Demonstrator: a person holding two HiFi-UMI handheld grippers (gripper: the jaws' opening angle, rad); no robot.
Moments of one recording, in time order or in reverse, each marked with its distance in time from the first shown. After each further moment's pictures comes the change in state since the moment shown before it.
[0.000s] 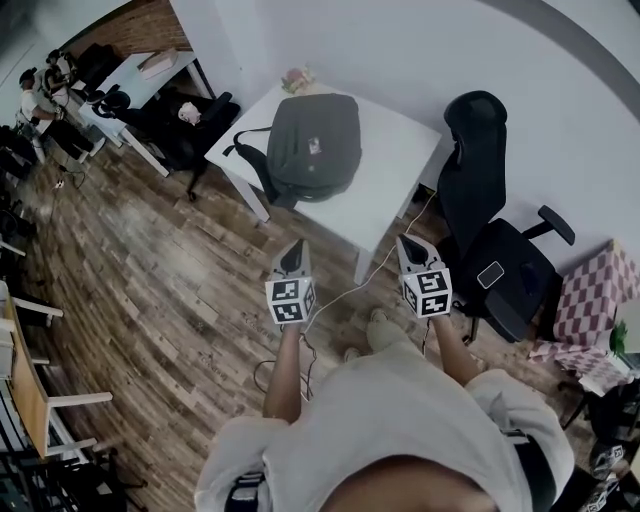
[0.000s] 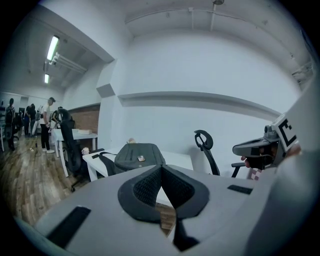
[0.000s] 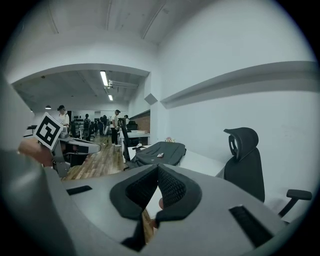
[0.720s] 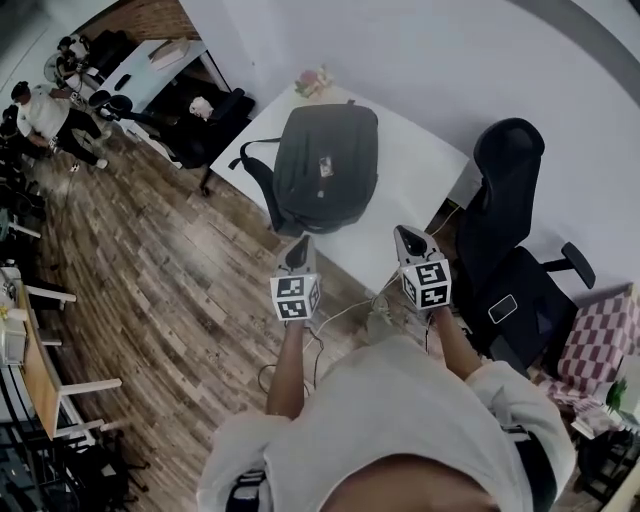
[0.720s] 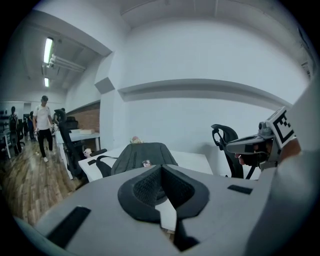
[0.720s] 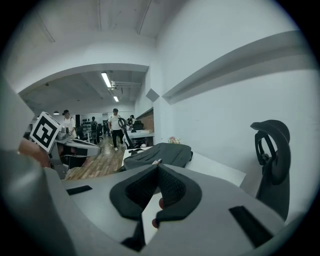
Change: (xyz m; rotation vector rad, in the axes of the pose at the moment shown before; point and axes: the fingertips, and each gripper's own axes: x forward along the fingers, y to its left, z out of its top) left arm 0.128 0.035 0.025 0.017 0.069 0.078; right arm 0.150 -0.066 0.020 0.024 0.024 0.124
